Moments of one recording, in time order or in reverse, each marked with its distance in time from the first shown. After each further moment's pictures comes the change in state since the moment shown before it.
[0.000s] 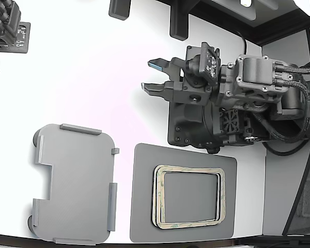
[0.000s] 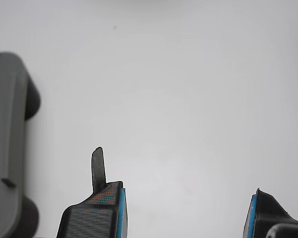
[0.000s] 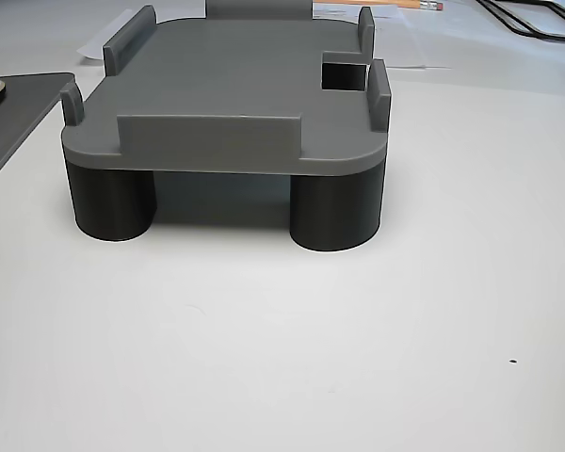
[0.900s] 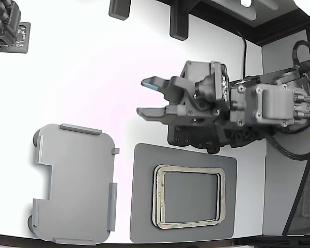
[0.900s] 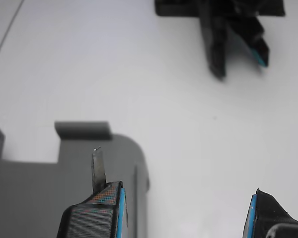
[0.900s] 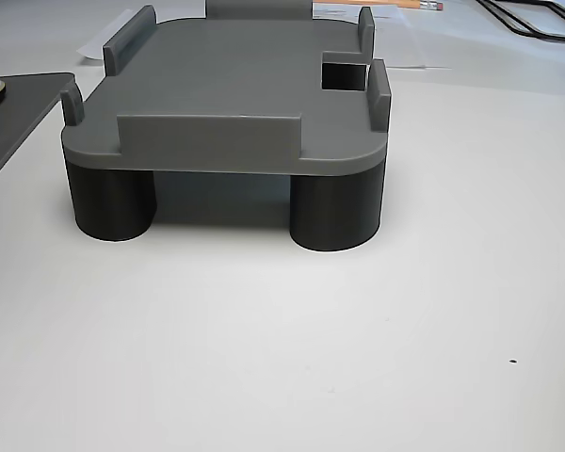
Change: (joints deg) arm 21.9 -15.4 -11.3 -9.5 11.0 8.0
